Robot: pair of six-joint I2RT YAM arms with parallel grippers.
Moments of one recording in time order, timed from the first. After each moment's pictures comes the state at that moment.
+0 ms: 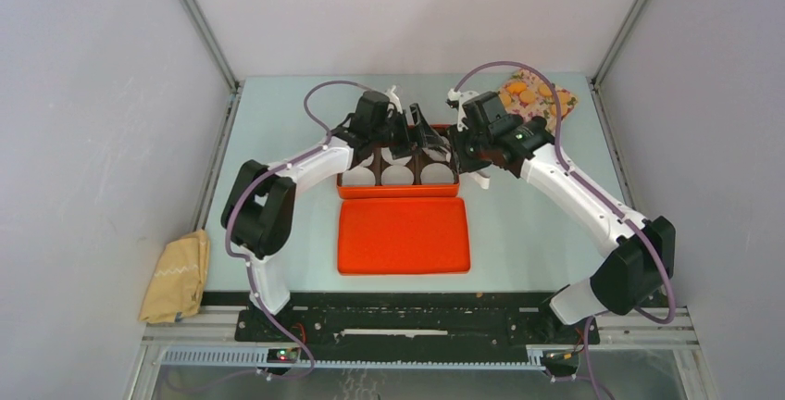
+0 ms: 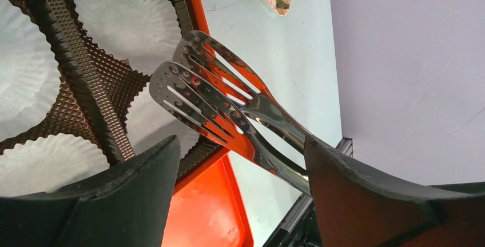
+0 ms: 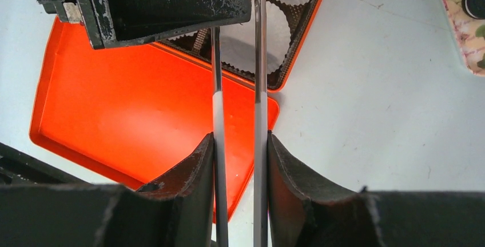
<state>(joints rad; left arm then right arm) -0.54 1.87 1.36 -0.03 0.42 -0.79 0.55 1.48 1.40 -0.75 0.03 0.17</state>
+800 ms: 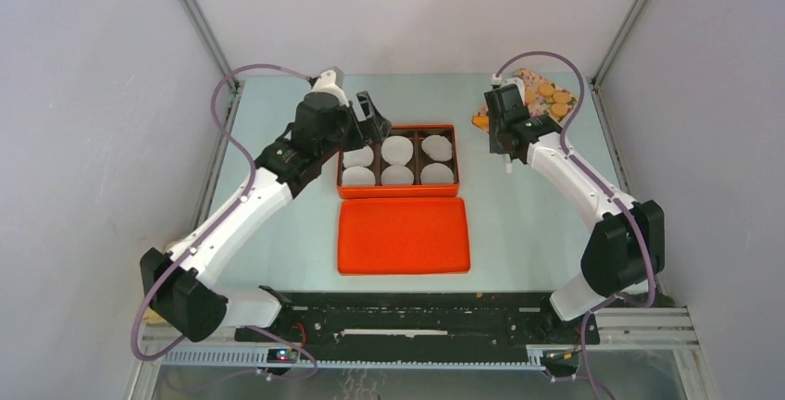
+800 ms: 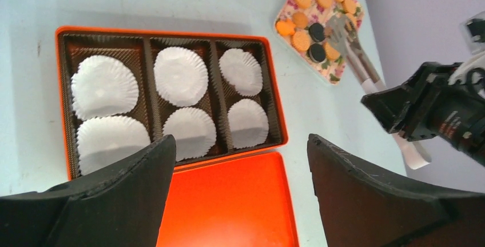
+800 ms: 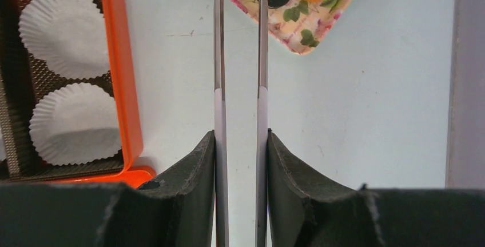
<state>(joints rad) -0.55 1.32 1.26 -0.35 -0.09 -0.61 0.39 1.55 1.35 -0.65 0.41 0.22</state>
